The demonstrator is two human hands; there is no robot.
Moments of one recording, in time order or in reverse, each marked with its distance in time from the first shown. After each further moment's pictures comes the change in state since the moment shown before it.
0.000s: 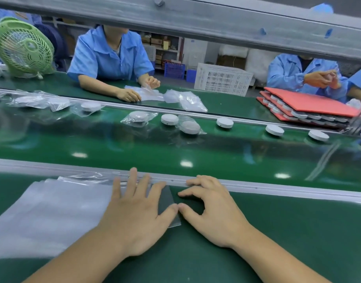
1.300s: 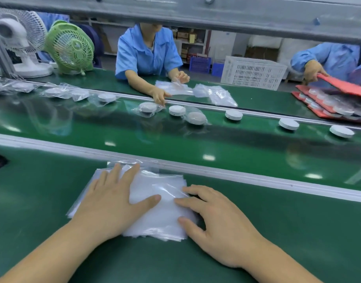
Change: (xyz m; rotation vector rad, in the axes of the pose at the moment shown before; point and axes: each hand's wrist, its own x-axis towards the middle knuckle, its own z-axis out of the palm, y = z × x) left_hand -0.055 -0.093 -0.017 -0.221 0.017 -0.330; right_hand -0.020 -0.067 0.018 -0.059 -0.156 -0.240
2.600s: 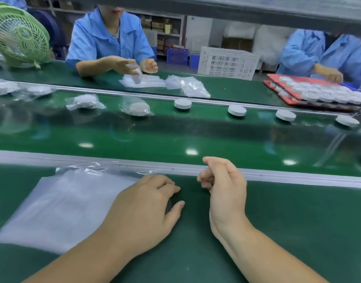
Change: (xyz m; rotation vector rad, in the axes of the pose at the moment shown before) left_hand 0.007 0.109 0.046 0.039 0.251 0.596; right_hand 0.018 0.031 -0.021 1.260 0.884 0.557
